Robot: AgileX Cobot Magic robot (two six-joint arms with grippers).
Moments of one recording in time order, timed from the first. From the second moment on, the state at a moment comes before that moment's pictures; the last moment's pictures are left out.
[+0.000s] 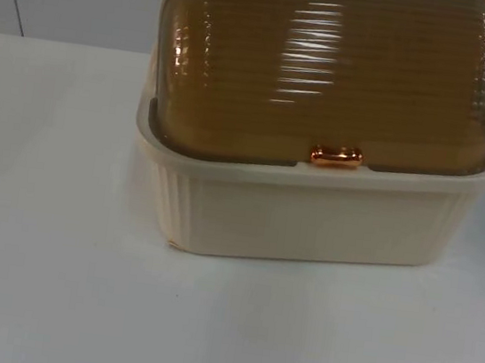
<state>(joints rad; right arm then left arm) 0.04 0.92 -0.96 -0.15 0.43 0.02 -0.06 1.28 -1.15 -0.79 0.35 0.73</state>
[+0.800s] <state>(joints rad) 0.04 0.92 -0.96 -0.15 0.52 0.05 -0.05 1.23 -1.15 -0.55 0.34 0.65</state>
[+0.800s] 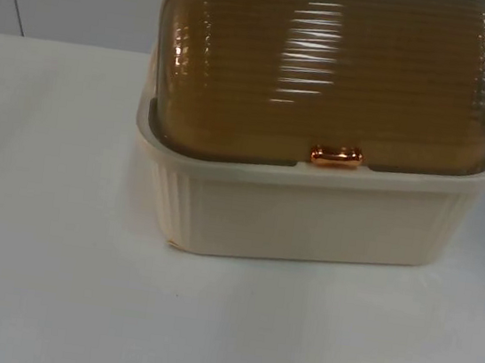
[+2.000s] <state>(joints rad) 0.13 0.38 -1.04 -0.36 0.74 0.16 0.05 0.51 -1.05 -0.14 0.62 0.19</state>
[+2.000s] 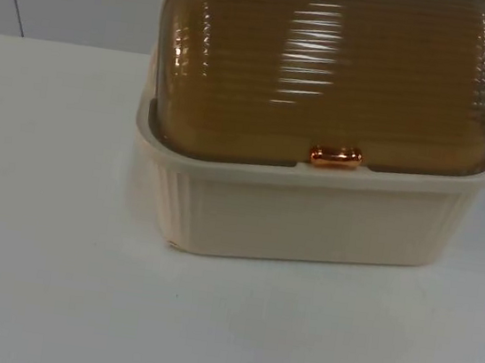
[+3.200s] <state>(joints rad) 0.03 0.00 -1.24 0.10 1.01 -0.20 0.05 0.01 -1.27 -0.08 1.02 0.14</state>
